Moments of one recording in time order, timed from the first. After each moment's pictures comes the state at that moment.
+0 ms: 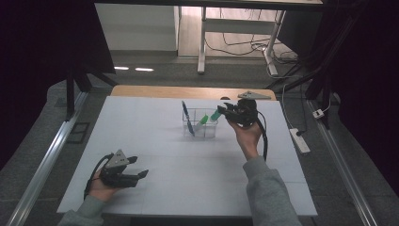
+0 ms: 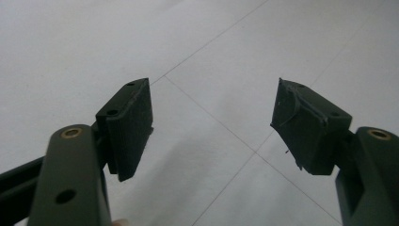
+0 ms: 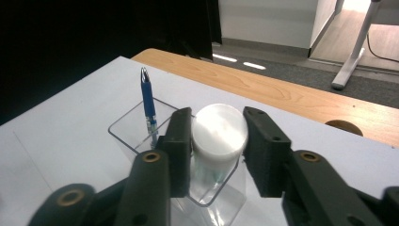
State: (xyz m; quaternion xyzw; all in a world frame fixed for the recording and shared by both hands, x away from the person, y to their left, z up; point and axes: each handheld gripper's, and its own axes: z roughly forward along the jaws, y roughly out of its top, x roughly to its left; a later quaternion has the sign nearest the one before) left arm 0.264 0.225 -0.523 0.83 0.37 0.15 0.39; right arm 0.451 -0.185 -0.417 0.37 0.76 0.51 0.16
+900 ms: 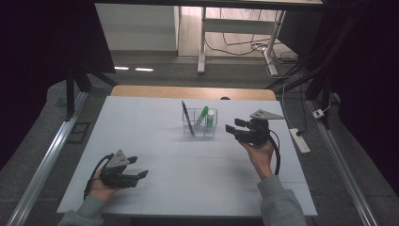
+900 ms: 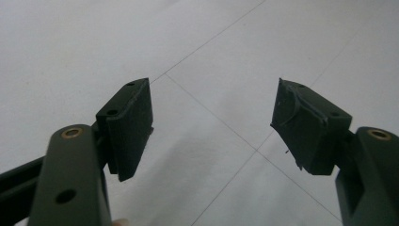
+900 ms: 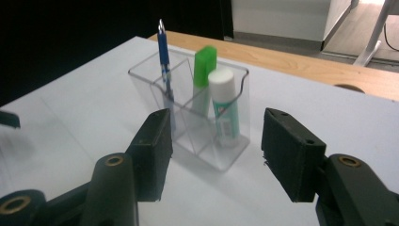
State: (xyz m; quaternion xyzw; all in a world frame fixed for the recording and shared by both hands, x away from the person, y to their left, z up) left arm 0.264 0.224 -0.524 0.83 0.37 0.15 0.39; right arm 0.402 -0.228 -0.445 0.36 0.76 0.52 0.14
